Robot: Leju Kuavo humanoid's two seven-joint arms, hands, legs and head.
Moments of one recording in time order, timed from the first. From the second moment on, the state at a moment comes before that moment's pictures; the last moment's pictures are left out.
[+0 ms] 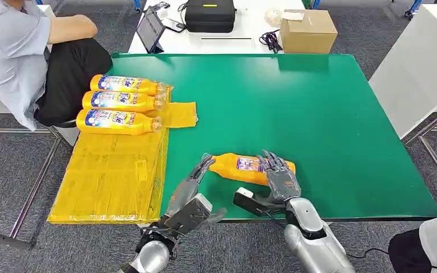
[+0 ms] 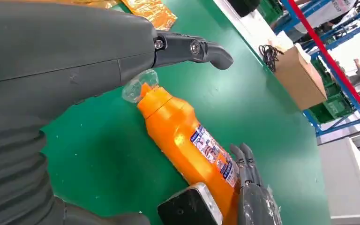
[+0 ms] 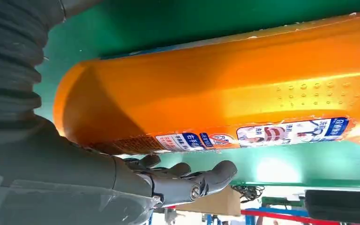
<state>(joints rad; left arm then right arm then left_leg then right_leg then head) -0.15 -0.23 -0.54 -1.20 -0.46 0.34 -0.17 -0.24 -0.10 0.44 -1.05 1.07 -0.23 -0.09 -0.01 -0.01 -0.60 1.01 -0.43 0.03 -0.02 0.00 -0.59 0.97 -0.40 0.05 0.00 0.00</state>
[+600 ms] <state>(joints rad) -0.15 -0.23 -0.53 -1.20 -0.46 0.34 -0.17 -0.24 -0.11 0.45 -1.05 1.08 -0.22 -0.09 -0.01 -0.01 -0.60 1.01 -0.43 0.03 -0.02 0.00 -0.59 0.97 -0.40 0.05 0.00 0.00</state>
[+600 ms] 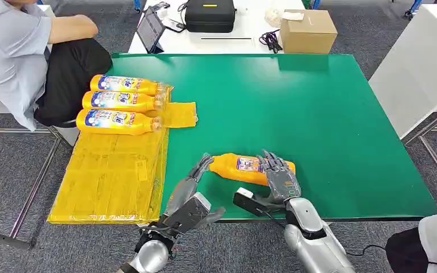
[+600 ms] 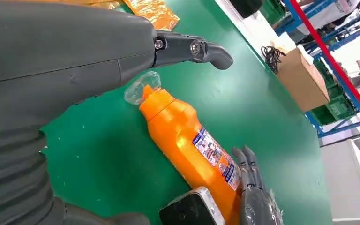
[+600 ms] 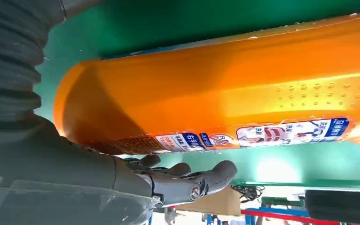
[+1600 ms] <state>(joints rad) -0.11 -0.23 -0.53 -1.20 -0.50 0.30 -0.15 -0.27 -0.17 0.51 -1.14 1.14 -0.18 0.03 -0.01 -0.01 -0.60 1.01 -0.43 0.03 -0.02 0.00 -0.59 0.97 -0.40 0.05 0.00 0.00</state>
